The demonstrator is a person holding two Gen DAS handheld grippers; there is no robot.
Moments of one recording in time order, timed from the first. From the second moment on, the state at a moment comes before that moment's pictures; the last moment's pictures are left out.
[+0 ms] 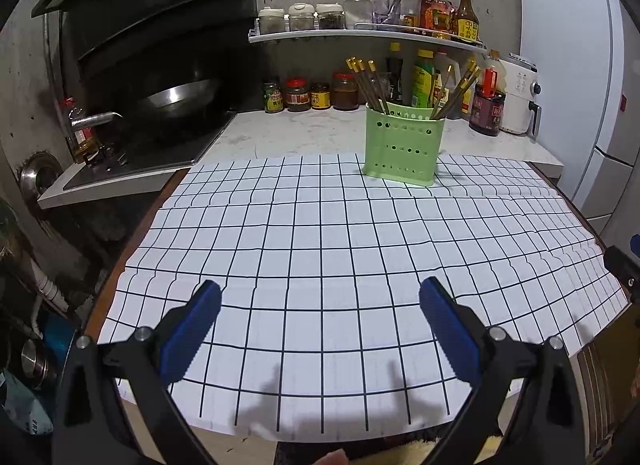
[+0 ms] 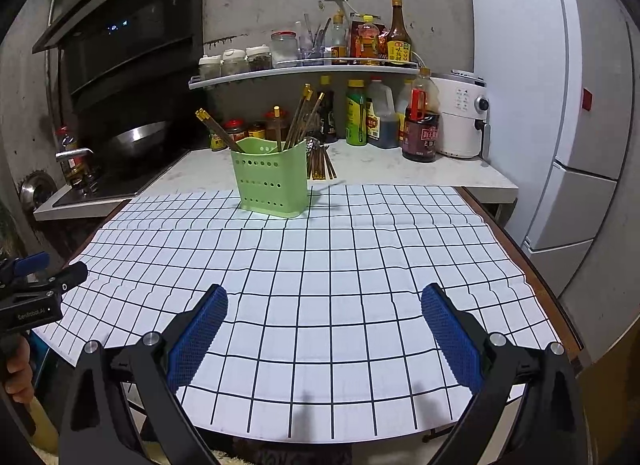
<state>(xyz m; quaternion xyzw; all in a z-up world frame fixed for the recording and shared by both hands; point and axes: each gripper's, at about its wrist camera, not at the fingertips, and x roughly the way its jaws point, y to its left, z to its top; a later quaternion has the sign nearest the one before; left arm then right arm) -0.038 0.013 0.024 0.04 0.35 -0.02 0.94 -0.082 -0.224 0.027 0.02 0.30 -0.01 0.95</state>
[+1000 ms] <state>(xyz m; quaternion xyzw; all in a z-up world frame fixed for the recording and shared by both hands) -0.038 0.009 0.025 0.03 0.35 -0.02 0.94 -0.083 -0.224 0.031 0.02 0.29 -0.02 0.96</state>
